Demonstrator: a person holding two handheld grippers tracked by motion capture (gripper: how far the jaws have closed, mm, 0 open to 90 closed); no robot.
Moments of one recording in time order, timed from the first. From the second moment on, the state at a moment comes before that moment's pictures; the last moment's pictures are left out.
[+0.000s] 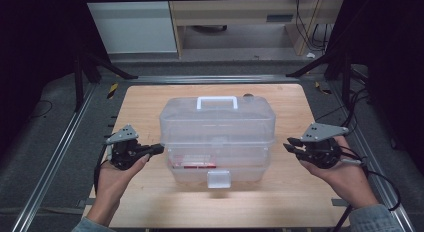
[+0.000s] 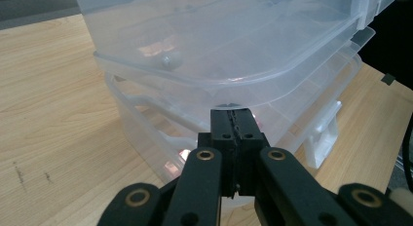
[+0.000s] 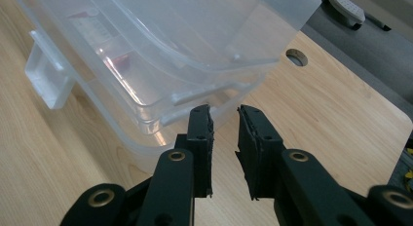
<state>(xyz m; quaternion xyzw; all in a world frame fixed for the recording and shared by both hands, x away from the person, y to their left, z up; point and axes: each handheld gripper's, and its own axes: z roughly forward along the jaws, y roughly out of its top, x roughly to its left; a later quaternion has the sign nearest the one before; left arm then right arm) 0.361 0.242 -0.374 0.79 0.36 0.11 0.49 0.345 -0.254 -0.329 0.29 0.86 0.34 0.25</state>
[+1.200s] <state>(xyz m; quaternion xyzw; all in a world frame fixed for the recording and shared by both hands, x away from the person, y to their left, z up) 0.340 0.256 -0.410 0.79 0.38 0.10 0.47 0.343 -0.260 -0.341 0.30 0.86 0.33 0.24</state>
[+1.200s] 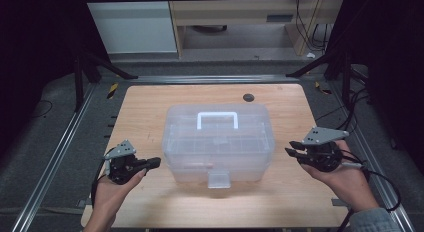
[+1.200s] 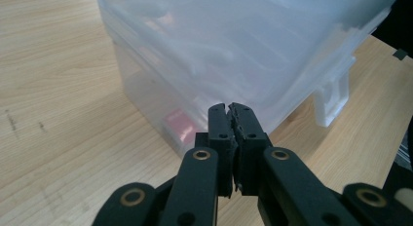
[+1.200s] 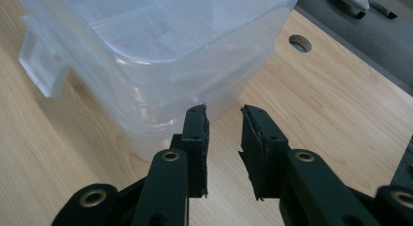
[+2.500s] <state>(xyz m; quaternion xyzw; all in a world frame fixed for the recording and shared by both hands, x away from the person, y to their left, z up) 0.367 0.278 -0.419 0.79 0.45 0.18 0.38 0.364 -0.267 -0.353 0.37 0.83 0.31 0.27</state>
